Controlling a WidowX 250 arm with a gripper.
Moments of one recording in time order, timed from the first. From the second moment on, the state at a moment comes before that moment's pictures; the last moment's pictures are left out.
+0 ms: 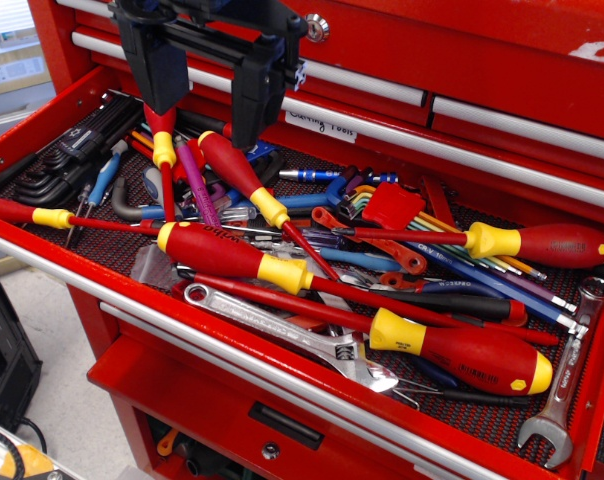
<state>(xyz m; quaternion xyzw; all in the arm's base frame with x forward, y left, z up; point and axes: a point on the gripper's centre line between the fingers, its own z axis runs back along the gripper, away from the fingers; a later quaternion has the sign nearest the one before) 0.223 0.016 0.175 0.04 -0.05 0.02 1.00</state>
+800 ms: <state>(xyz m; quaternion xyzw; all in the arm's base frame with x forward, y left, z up) 0.218 0.072 0.165 0.09 -0.03 -0.13 0.99</state>
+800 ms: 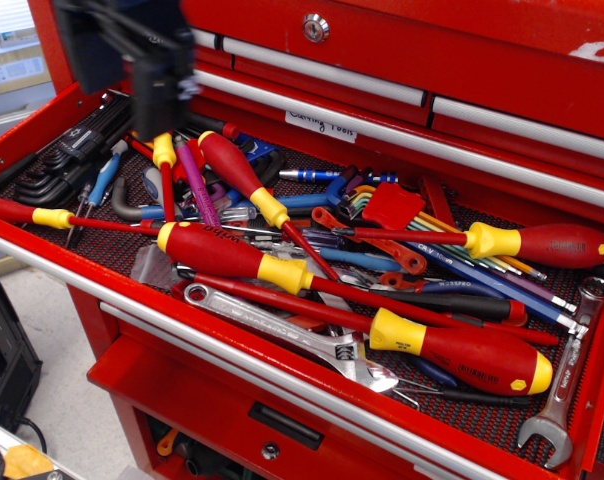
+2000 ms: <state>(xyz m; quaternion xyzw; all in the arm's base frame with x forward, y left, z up) 0.238 0.172 0.067 0.13 -0.10 -0.30 0.94</state>
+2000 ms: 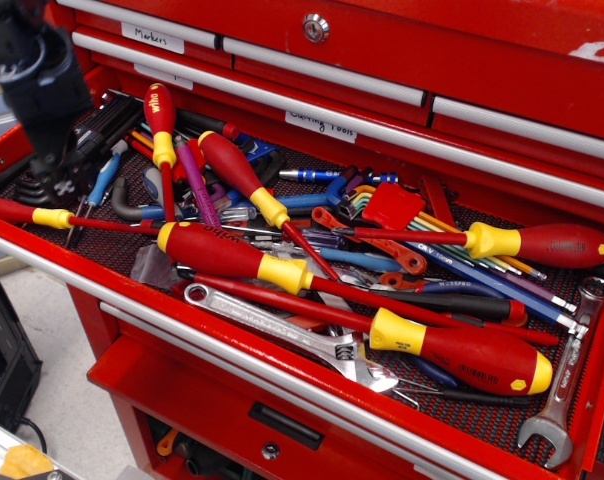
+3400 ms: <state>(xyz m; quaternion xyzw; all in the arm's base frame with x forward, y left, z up) 0.253 0.197 -0.008 0.04 -0.16 -0.34 0.93</state>
